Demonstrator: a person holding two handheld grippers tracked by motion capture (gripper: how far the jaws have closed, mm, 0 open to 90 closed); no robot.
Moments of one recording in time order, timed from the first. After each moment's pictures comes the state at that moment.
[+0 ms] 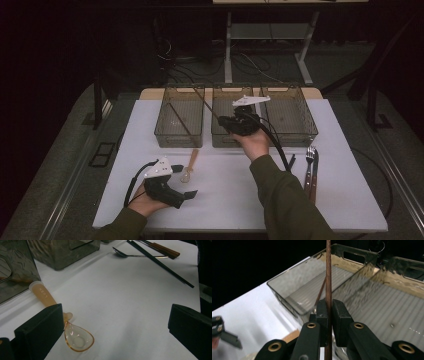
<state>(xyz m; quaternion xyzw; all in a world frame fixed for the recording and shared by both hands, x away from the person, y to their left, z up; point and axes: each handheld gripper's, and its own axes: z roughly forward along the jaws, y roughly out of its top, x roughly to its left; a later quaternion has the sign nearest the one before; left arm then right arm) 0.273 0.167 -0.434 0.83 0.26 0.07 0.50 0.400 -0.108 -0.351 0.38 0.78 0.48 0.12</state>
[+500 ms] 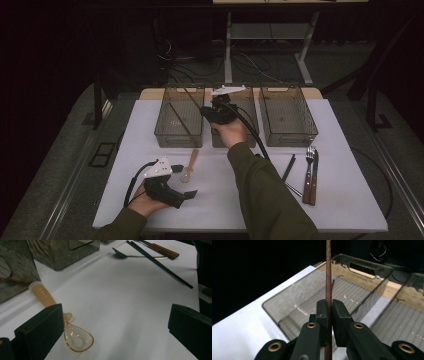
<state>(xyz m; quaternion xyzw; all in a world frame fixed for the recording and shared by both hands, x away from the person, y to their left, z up) 0.273 0.168 -0.434 0.83 0.25 0.07 0.50 0.436 -0.052 -0.348 0.39 0.78 0.49 0.12</state>
